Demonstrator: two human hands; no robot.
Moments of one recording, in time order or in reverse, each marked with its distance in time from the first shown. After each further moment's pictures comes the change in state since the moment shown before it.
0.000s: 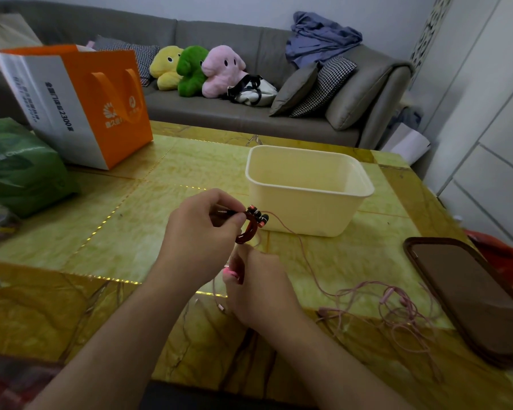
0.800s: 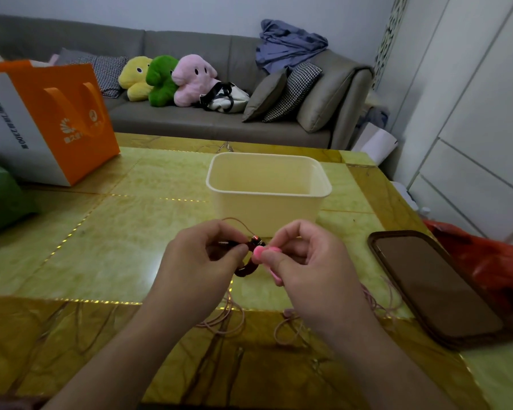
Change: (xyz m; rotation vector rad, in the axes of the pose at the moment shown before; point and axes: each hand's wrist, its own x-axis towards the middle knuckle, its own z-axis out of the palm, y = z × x) left_hand -0.034 0.023 0.039 -0.077 -0.161 -0.010; right_hand -0.047 0.005 -0.129 0.706 0.196 0.151
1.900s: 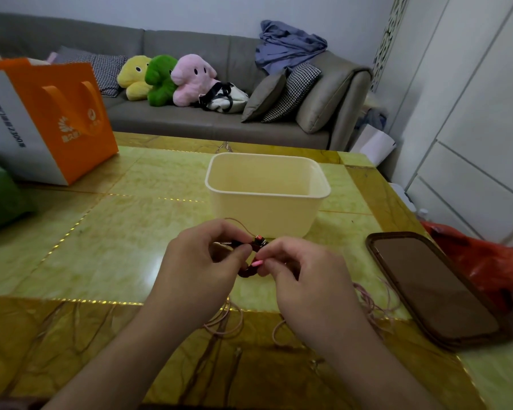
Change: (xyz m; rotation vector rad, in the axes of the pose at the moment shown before) left_hand -0.004 0.008 0.002 -0.017 -0.008 0.026; right_hand -0.002 0.020 -0.002 -0.393 0.000 -0.191
